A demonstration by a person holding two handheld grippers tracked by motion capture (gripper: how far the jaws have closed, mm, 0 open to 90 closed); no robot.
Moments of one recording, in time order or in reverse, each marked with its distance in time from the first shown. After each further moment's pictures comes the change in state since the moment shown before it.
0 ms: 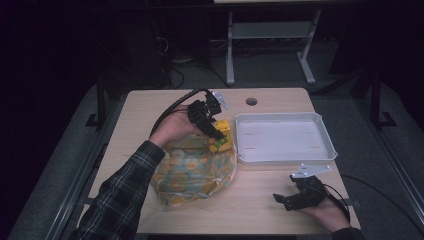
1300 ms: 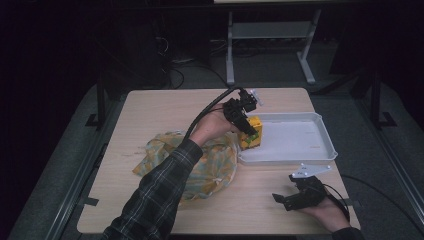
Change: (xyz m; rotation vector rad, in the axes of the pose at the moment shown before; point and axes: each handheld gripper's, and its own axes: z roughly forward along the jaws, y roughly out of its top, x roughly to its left) left arm -0.009 0.072 0.055 -0.051 0.020 -0.021; right arm 0.001 0.001 -0.001 -0.018 0.016 0.000
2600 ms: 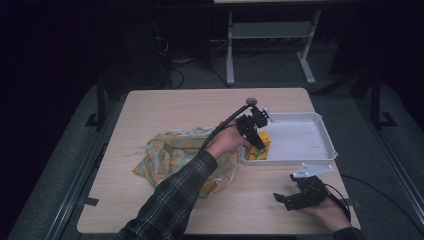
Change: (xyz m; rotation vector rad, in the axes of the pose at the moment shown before) left arm -0.016 -0.002 0.063 0.063 -0.028 -0.019; right arm -0.001 0.000 -0.002 -0.002 -0.007 0.005
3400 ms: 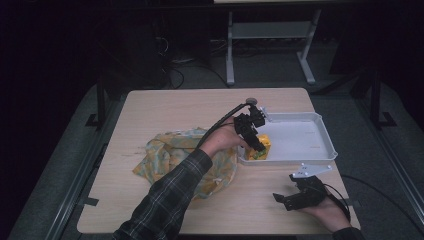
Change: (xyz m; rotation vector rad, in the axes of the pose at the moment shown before) left arm -0.003 -0.006 -0.020 -0.055 -0.037 0.047; right arm 0.000 0.000 0.001 0.001 0.003 -0.010
